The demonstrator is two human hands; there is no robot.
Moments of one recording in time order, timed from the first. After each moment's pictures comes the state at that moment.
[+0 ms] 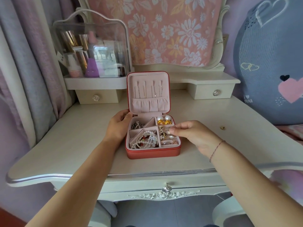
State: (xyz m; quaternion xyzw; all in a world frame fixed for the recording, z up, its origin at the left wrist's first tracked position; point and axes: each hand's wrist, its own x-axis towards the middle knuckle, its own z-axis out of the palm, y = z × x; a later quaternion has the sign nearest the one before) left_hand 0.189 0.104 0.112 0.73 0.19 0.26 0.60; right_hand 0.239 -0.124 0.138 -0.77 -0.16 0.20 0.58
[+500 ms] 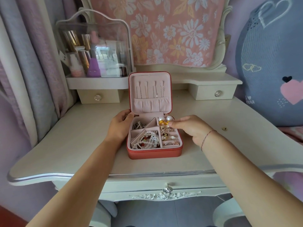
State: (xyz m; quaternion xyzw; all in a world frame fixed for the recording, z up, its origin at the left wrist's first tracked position) left_hand 0.188 0.103 0.113 0.73 0.19 0.26 0.60; right_hand 0.253 -0.105 0.151 -0.79 -0.09 0.17 0.59
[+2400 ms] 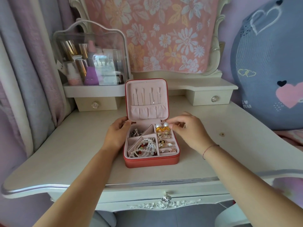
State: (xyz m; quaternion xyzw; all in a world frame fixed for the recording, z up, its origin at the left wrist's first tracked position) left_hand 0.190 0.104 0.110 0.73 0.19 0.26 0.60; right_hand 0.270 -0.117 0.135 -0.83 -0.33 -0.11 0.43
